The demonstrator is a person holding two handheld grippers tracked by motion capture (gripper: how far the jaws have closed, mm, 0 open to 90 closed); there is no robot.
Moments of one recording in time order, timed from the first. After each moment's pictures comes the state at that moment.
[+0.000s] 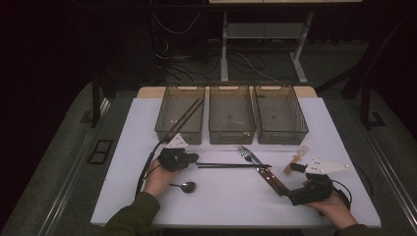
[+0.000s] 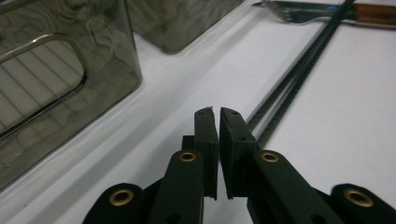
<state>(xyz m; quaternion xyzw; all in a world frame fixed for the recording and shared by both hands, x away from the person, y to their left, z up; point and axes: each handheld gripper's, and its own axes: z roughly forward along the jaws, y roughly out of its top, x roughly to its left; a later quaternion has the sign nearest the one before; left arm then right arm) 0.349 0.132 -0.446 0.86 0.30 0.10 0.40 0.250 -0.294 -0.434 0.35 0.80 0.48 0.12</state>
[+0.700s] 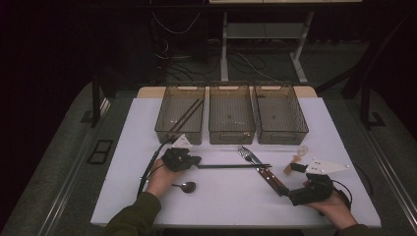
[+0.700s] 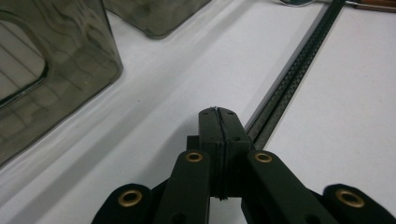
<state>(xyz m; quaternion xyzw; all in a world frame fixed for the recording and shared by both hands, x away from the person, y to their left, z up) 0.351 0.125 -0.450 0.88 0.28 0.07 0.38 0.250 -0.294 -0.433 0.35 0.80 0.48 0.12</state>
